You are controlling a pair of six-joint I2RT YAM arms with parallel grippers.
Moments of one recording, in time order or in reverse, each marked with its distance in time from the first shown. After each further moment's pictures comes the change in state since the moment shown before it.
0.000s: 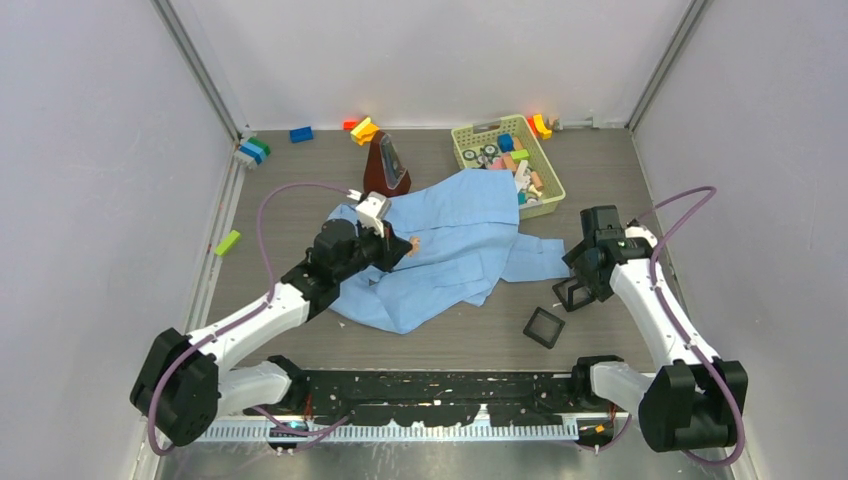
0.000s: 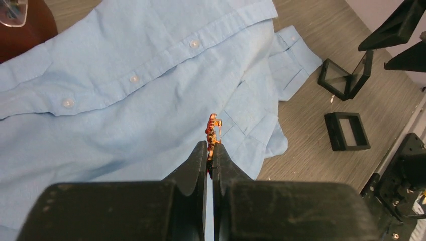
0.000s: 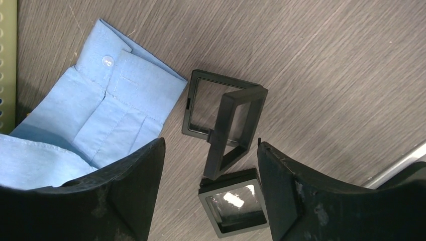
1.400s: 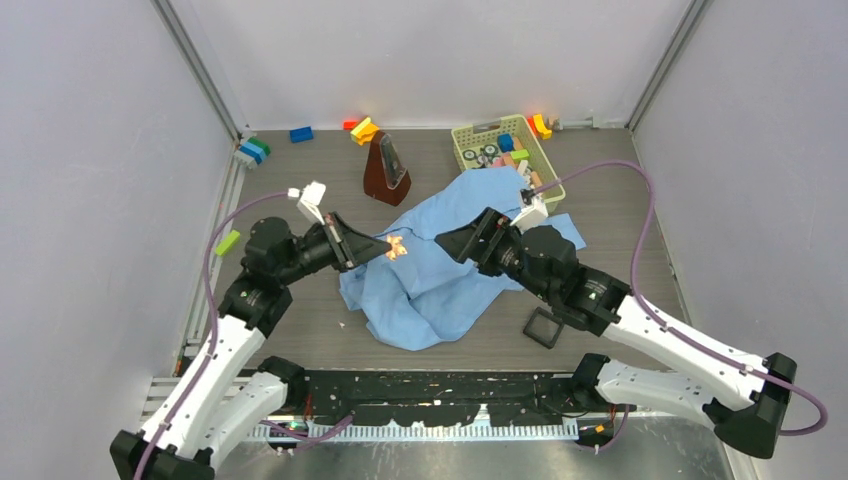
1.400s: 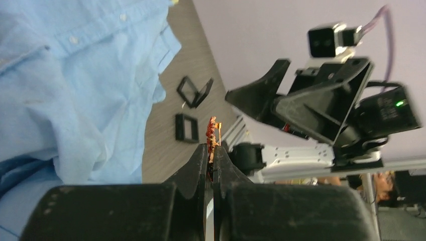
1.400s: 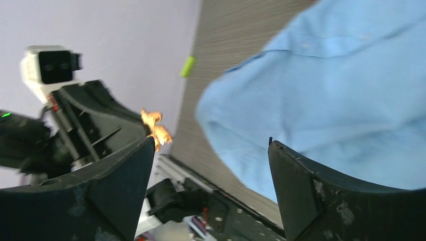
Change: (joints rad) left arm 0.262 -0.398 0.094 -0.298 0.418 -0.640; right arm 0.854 -0.154 0.038 0.779 -0.185 0.050
